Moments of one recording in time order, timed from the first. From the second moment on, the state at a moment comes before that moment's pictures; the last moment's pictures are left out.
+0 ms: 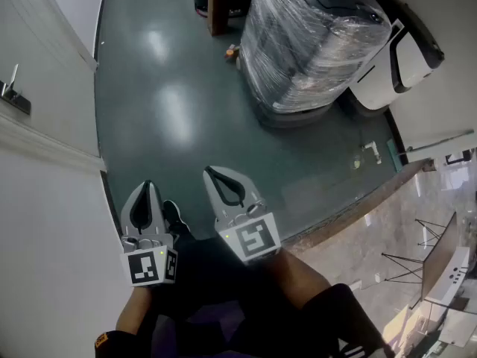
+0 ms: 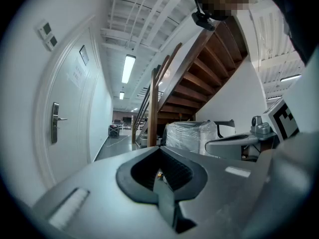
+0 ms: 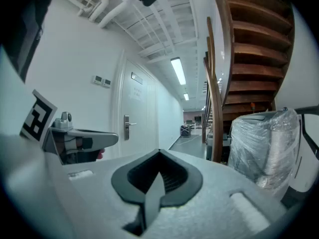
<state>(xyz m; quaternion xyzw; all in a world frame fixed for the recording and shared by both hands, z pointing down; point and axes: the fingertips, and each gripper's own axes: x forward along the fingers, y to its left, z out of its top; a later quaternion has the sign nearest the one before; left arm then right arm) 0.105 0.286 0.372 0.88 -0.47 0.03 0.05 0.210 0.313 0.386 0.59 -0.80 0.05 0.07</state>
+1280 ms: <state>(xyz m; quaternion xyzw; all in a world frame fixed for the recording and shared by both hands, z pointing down) 0.127 0.266 0.379 0.88 -0.47 0.04 0.05 0.223 0.281 0.387 0.59 -0.80 0.05 0.04</state>
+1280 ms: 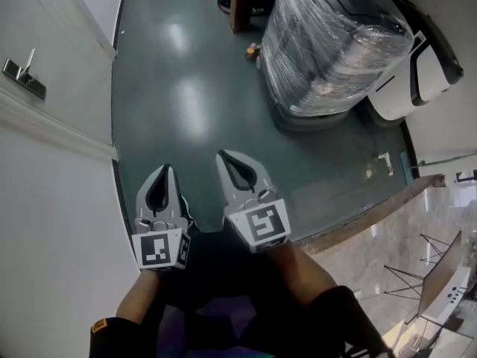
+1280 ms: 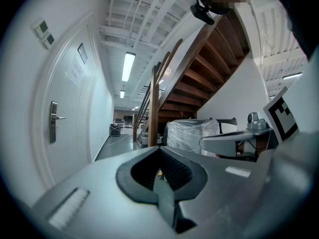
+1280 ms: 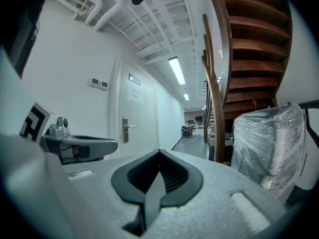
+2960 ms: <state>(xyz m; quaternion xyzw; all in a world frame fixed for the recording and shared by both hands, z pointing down) -0.052 0.037 0.399 0.81 -0.58 0.02 0.09 0.049 0.030 0.372 0.51 -0.85 0.08 0.11</state>
